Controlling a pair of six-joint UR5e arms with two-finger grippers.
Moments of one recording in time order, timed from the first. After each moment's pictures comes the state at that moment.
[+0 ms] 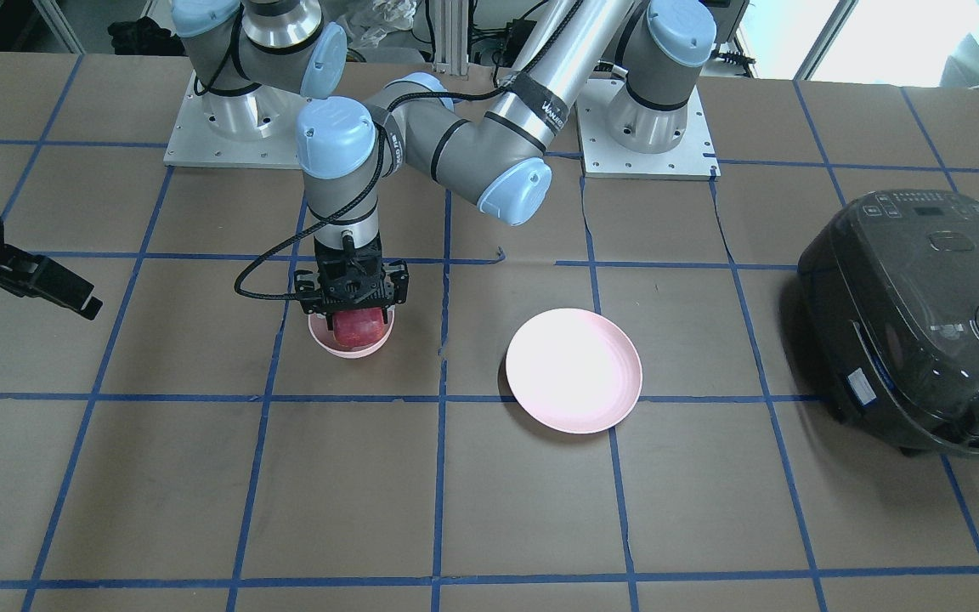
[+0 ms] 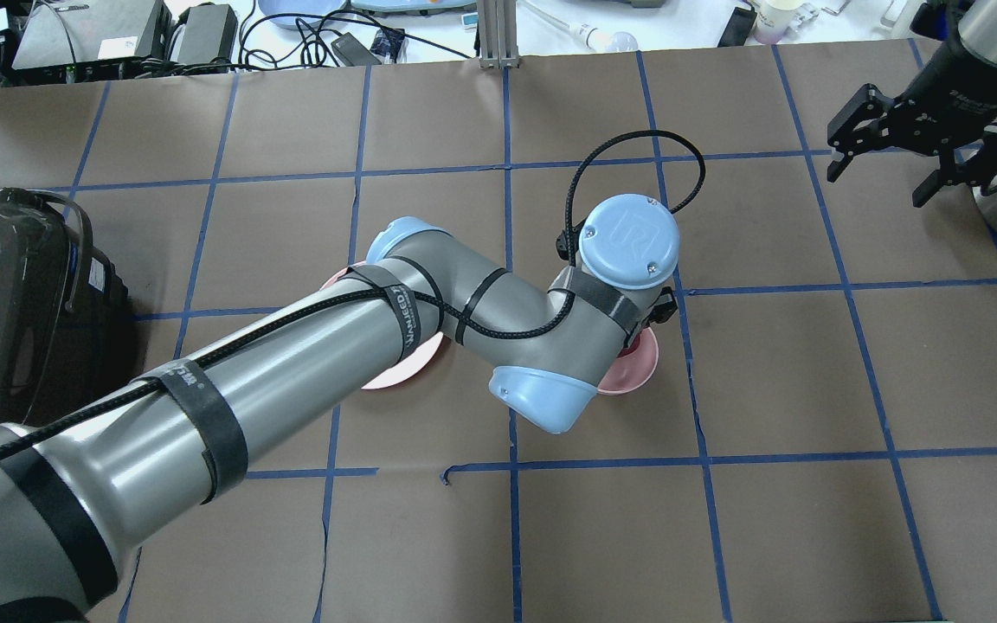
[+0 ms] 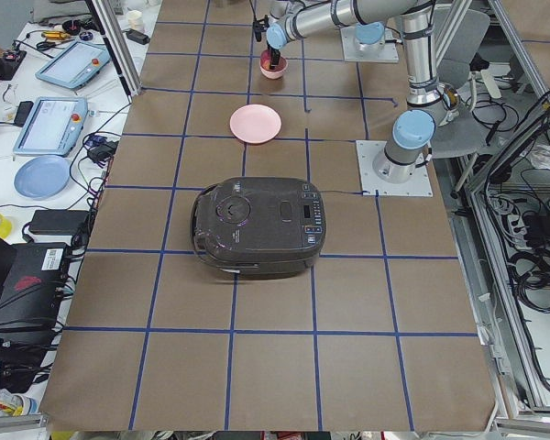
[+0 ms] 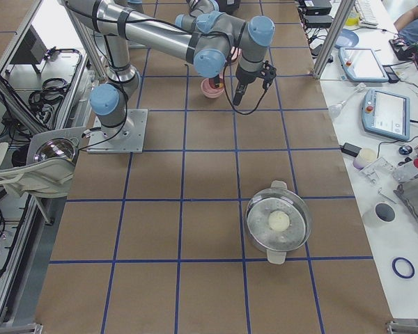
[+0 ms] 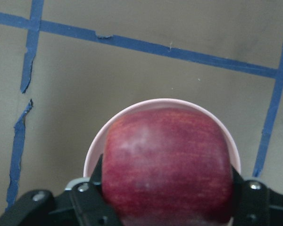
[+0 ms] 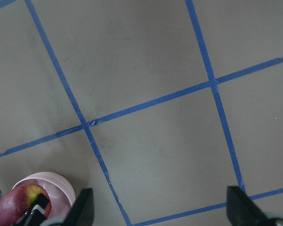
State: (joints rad) left arm -2.22 -2.08 -1.67 -0.81 1.63 -0.84; right arm 1.24 -1.41 1.56 -1.59 -1.48 0.00
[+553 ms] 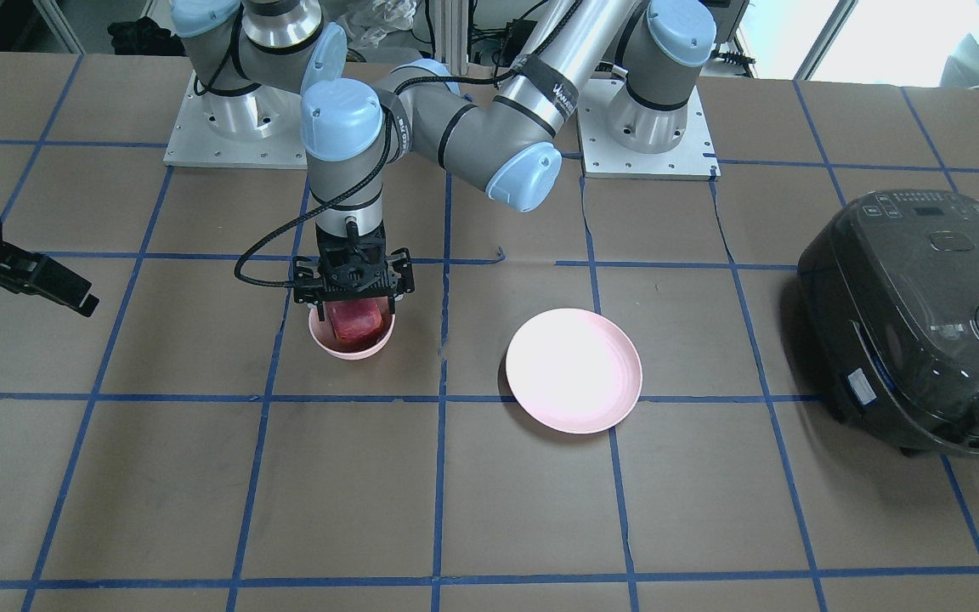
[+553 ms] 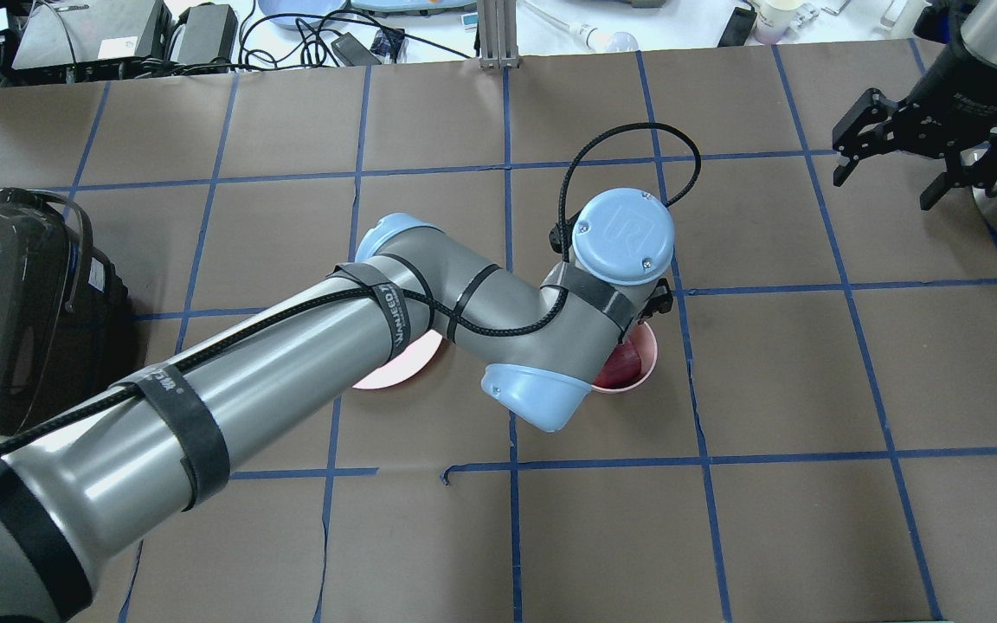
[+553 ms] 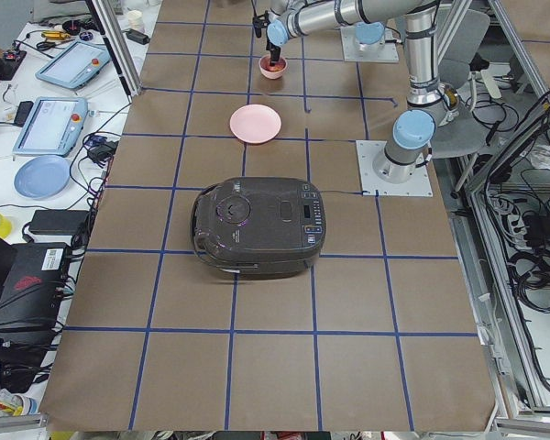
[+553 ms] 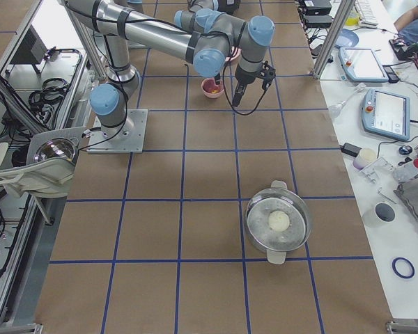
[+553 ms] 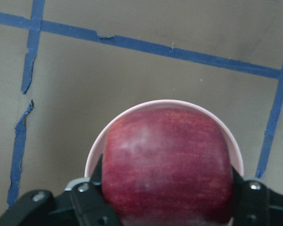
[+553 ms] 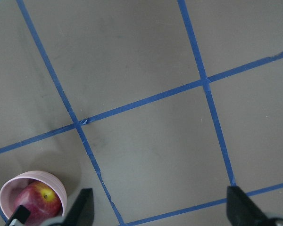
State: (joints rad) left arm -2.19 -2.02 -1.68 -0.82 1.61 -0.82; right arm 1.24 -1.41 1.56 -1.58 -1.50 0.00
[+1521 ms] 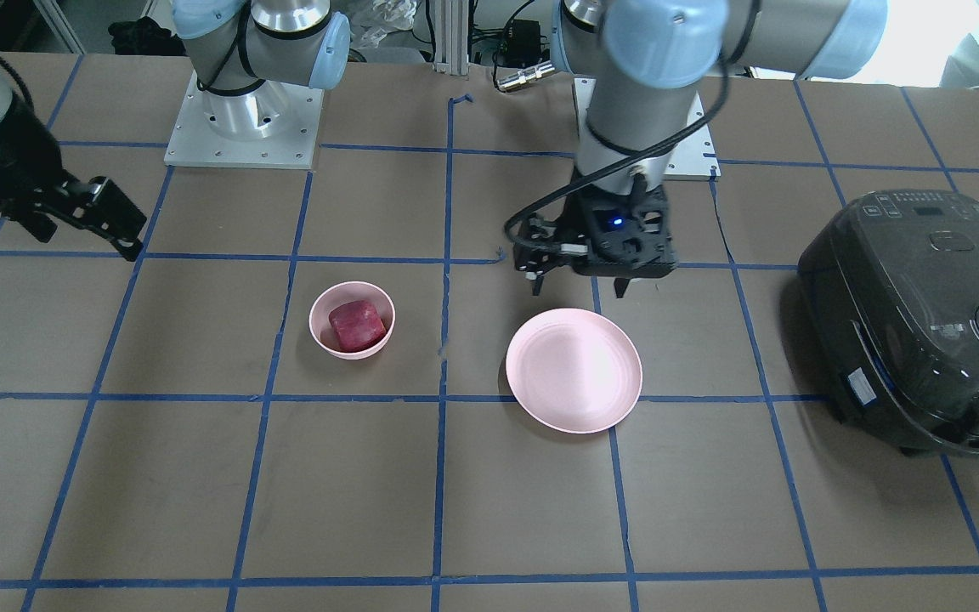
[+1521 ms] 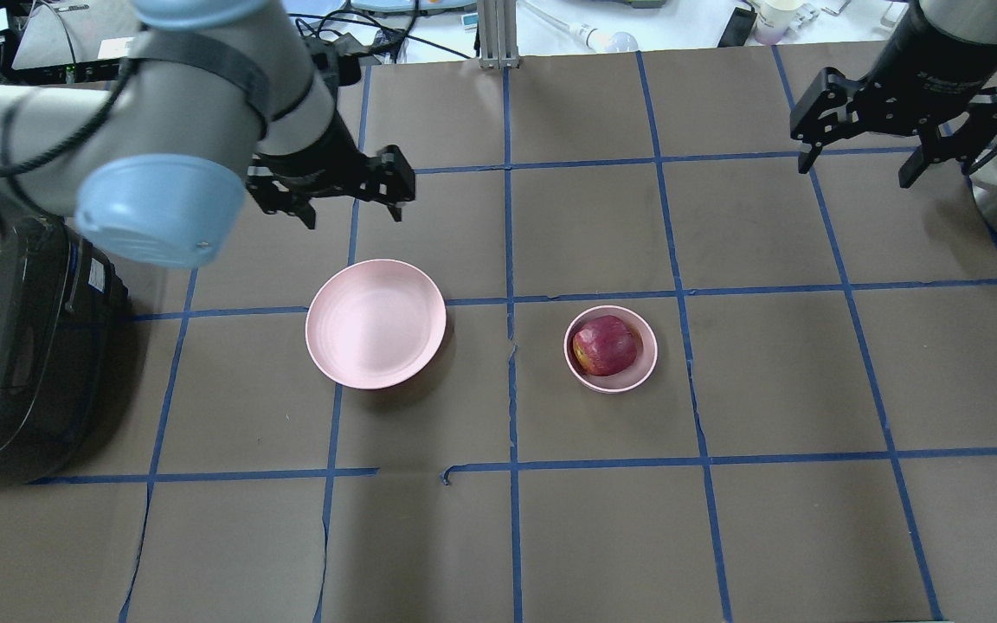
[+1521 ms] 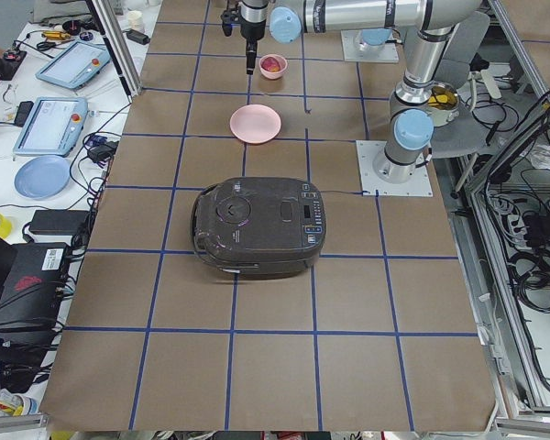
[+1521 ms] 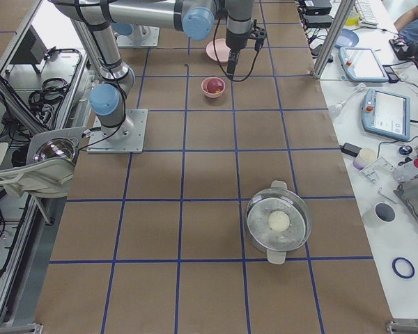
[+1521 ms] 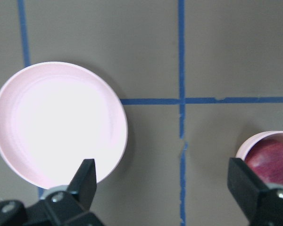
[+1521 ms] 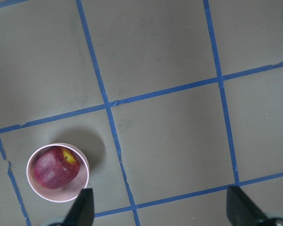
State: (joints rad) left arm -1.66 -1.62 -1.66 -1.31 1.52 -0.13; right arm 1.44 -1.56 1.54 -1.56 -1.57 0.07
